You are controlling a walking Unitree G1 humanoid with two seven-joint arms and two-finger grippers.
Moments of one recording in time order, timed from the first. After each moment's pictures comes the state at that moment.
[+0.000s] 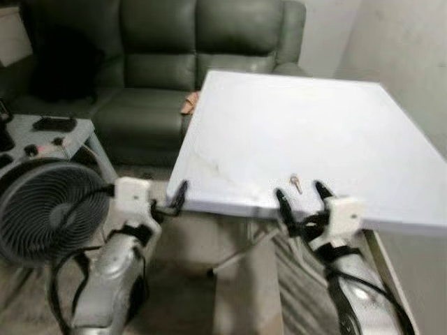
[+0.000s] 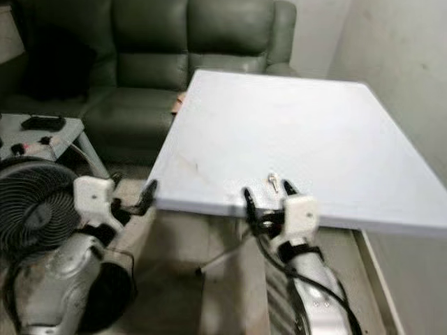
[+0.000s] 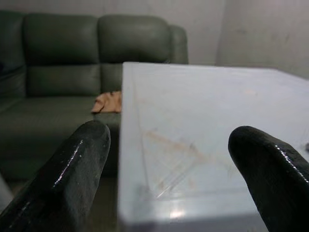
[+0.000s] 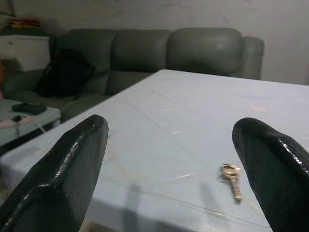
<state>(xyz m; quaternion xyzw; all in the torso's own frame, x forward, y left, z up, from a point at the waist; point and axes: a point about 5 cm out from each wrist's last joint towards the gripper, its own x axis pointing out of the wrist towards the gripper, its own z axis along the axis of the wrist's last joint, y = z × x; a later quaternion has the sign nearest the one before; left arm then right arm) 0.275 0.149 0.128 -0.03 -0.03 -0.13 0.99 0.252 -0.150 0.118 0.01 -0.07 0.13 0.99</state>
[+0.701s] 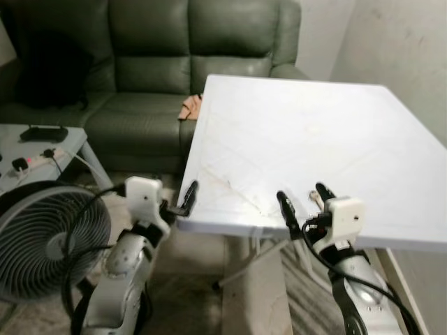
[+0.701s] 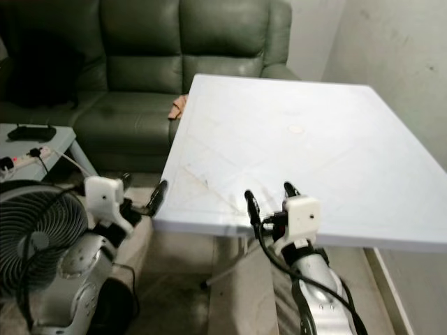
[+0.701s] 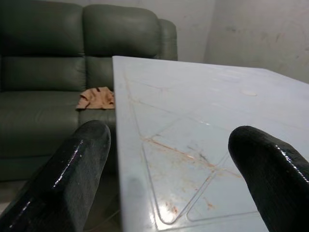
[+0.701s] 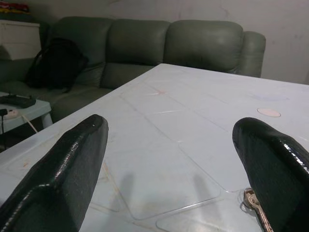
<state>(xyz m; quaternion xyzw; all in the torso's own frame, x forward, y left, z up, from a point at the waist) 0.274 0.136 0.123 -0.04 -0.02 -0.15 0.99 0.251 -0.156 0.116 0.00 -0.06 0.13 0.99</state>
